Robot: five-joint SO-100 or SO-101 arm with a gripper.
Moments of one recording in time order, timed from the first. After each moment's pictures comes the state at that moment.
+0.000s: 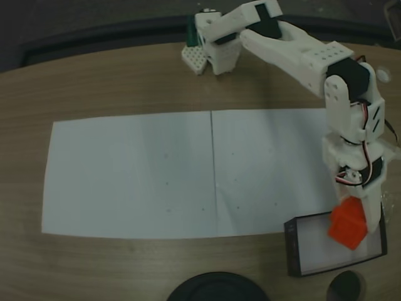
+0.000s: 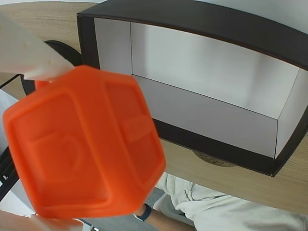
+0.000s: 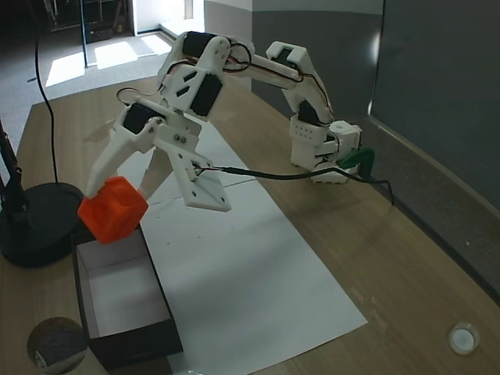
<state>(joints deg) -23.9 56.5 26.6 75.4 3.0</state>
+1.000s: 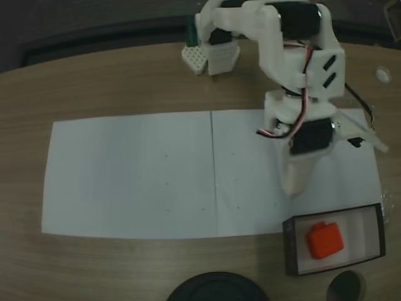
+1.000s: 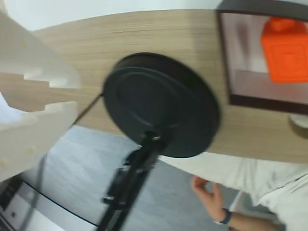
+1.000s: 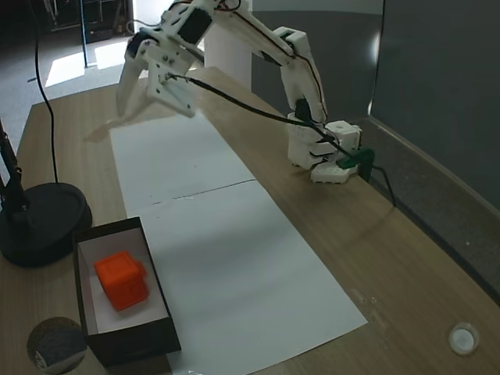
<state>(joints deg) -7.3 75.2 26.6 91.2 3.0</state>
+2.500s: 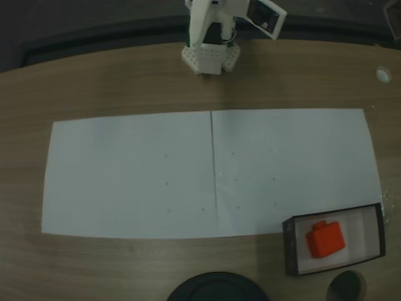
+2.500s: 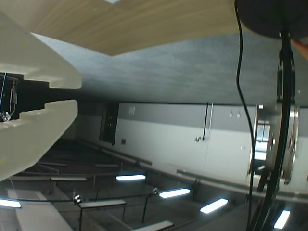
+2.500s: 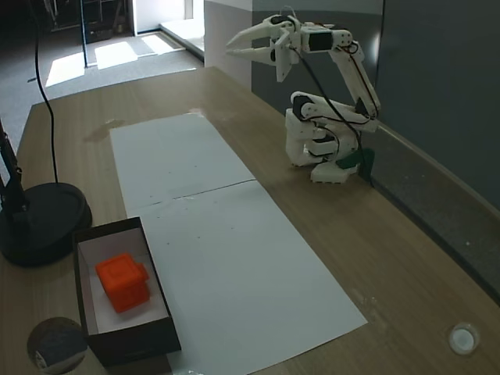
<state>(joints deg) 12.3 197.8 142.4 62.3 -3.3</state>
